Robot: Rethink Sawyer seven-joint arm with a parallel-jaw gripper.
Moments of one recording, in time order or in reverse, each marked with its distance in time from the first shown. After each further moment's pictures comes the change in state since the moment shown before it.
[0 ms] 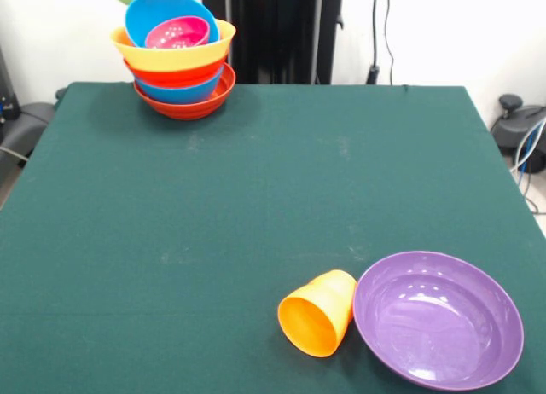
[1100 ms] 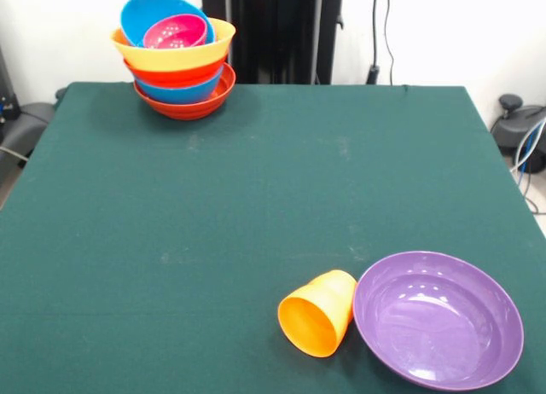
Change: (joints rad) arm 0.135 -0.340 -0.314 0.040 0.409 0.223 -0.212
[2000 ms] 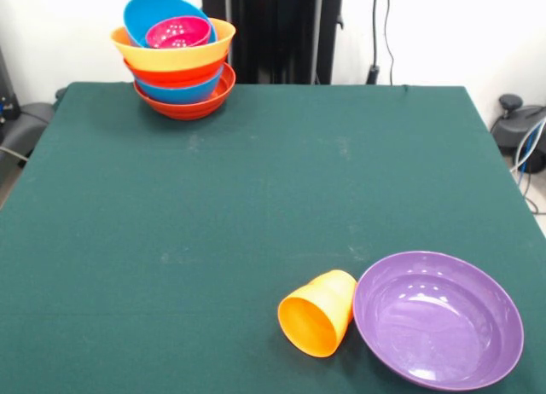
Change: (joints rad) arm 0.360 -0.095 -0.265 -0.306 -0.005 0.408 -0.218
